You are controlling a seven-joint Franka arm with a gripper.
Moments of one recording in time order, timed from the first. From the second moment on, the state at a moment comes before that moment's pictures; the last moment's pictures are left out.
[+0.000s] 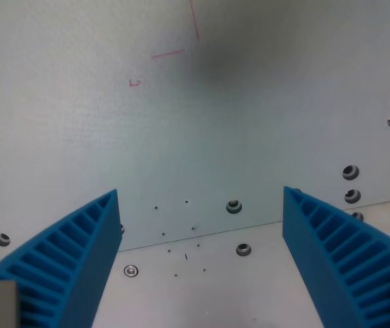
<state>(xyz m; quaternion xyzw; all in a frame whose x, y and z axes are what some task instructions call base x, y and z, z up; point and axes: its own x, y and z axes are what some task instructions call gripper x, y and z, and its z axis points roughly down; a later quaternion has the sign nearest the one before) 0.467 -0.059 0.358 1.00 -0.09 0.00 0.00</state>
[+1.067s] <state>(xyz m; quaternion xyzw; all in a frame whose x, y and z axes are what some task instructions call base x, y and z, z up) 0.538 -0.049 0.354 1.00 -0.08 0.02 0.00</state>
